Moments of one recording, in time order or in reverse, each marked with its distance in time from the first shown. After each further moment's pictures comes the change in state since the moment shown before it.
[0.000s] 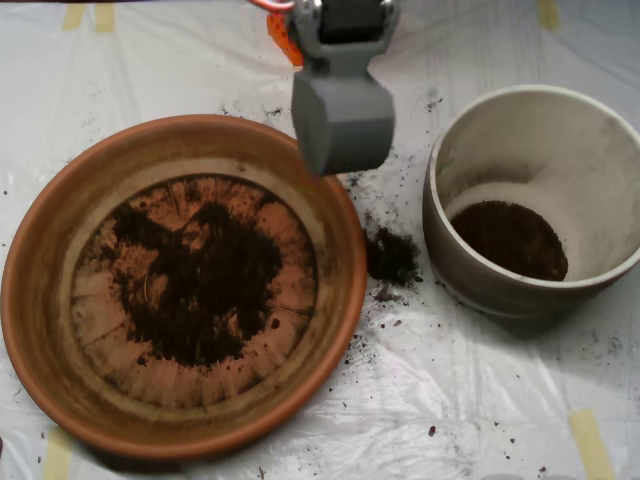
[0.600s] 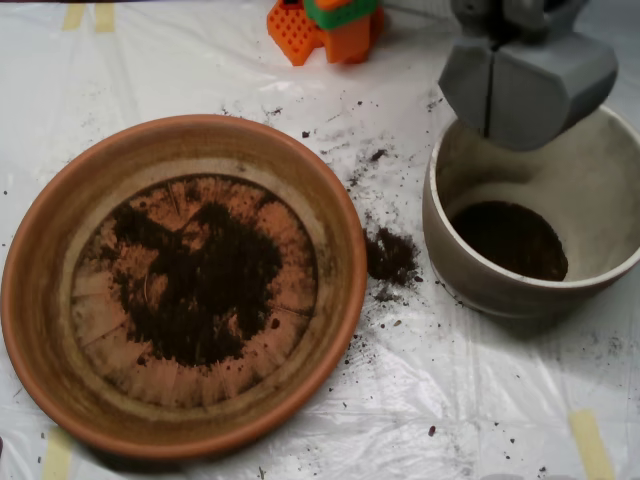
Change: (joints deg) arm -22.8 -35.9 -51.5 29.6 3.3
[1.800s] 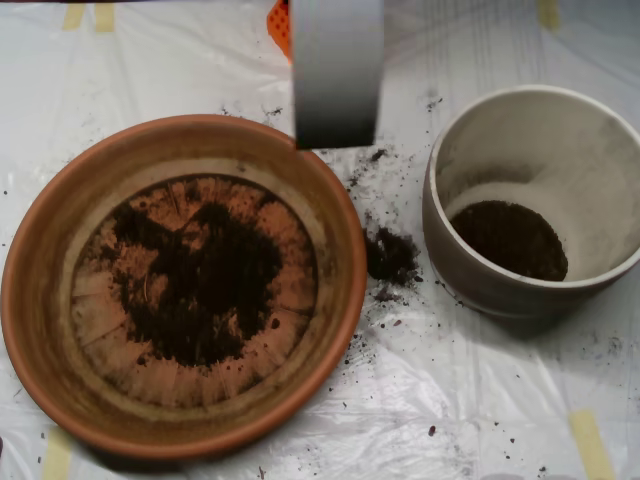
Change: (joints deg) arm 29.0 33.2 38.8 -14.8 8.6
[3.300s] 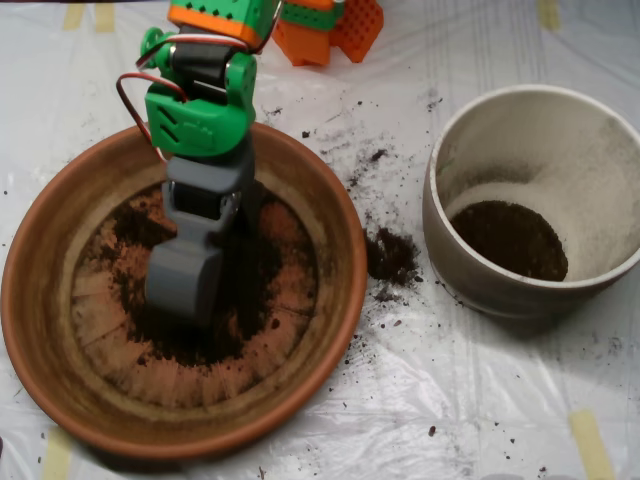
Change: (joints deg) arm 19.6 -35.7 21.6 -31.4 -2.0
